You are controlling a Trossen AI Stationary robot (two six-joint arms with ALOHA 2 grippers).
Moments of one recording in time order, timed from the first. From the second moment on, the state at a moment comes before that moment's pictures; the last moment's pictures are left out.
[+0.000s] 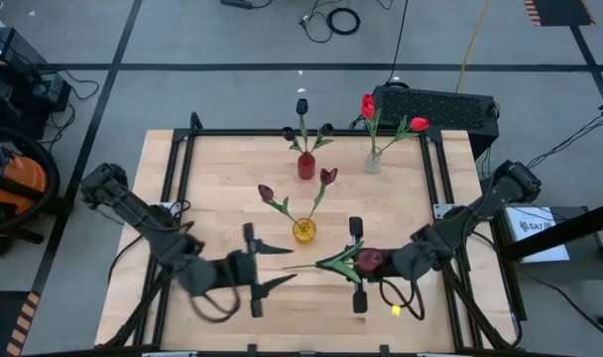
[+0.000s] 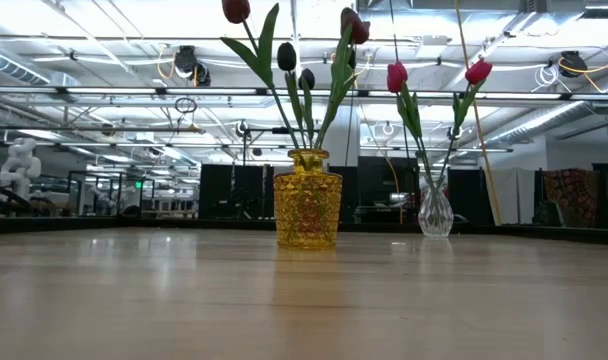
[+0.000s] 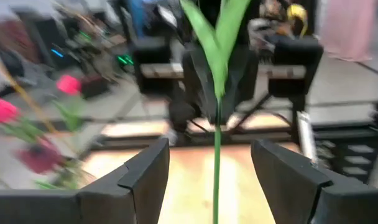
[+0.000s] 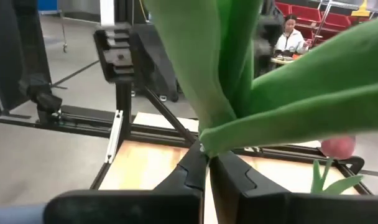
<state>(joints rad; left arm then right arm) -0.67 1.50 1.30 0.07 -0.81 0.05 0.59 1.45 1.23 0.09 0.57 0.00</state>
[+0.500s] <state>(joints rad) -0.49 1.56 1.30 -0.01 -0.50 -0.07 0.59 1.46 1.23 0.05 0.57 0.02</state>
